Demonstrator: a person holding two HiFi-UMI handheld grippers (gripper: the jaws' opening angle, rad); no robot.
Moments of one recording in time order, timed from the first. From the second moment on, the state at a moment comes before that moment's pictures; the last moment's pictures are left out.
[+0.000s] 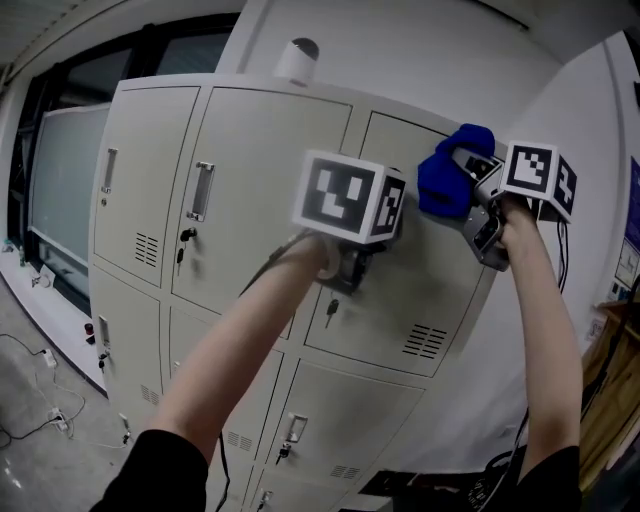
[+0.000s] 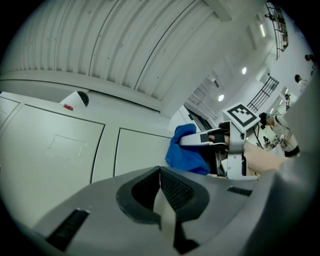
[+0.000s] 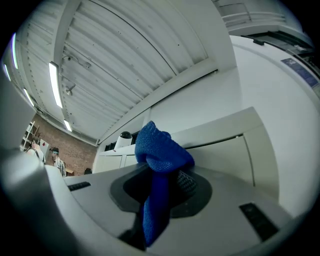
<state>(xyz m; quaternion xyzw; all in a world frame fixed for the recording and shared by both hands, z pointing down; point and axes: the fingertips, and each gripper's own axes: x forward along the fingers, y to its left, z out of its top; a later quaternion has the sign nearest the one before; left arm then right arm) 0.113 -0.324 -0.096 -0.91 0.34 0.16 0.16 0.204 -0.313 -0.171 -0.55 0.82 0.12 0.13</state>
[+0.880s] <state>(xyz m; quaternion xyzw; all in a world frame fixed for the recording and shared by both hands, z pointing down) 0.148 -0.313 -0.089 -0.93 0.31 0.16 0.15 0.311 -0.281 -0.178 -0.61 0.76 0.10 0.17</state>
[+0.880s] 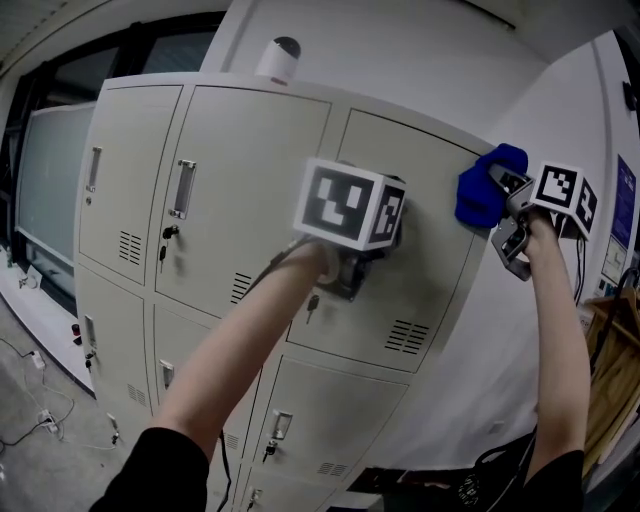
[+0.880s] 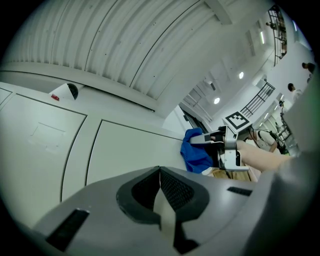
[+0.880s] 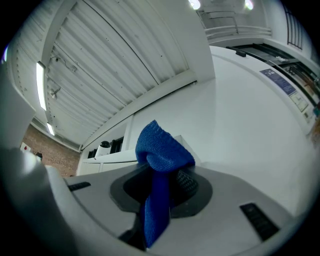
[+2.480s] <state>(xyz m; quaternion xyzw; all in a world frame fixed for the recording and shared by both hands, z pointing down) 0.062 -0.350 -0.033 -0.92 0.35 0.15 0.12 0.109 -0.341 -0.117 -0.51 0.84 0.14 0.09</state>
